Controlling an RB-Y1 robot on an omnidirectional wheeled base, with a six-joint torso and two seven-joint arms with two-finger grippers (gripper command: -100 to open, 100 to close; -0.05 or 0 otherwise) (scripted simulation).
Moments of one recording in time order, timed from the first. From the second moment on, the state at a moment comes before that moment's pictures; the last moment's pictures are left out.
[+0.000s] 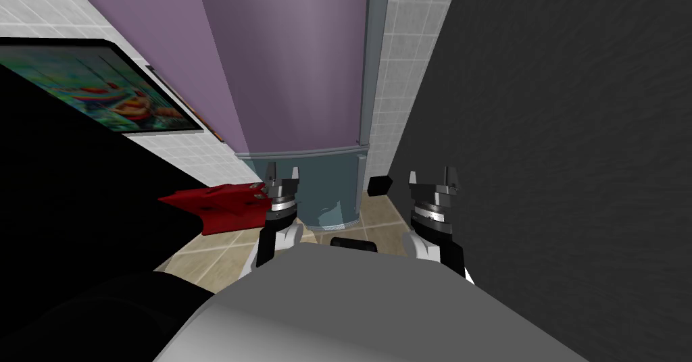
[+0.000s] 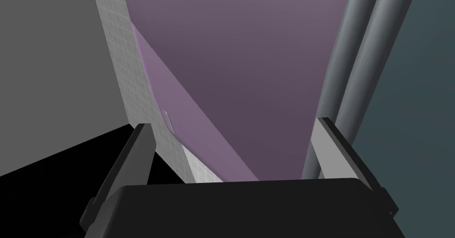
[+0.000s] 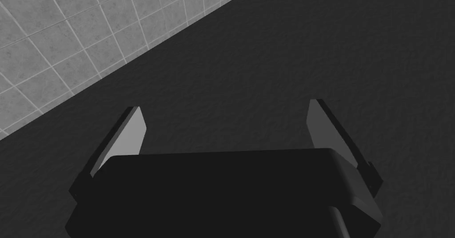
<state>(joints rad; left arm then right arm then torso) 0.54 0.03 0.07 -2.37 0.04 -0.55 0.09 0.50 0.03 0.07 -2.29 -0.11 -0.55 -0.10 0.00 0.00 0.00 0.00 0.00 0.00</state>
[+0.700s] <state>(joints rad) 0.54 0.03 0.07 -2.37 0.04 -0.55 0.09 0.50 0.03 0.07 -2.29 -0.11 -0.55 -0.10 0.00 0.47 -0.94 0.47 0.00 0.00</state>
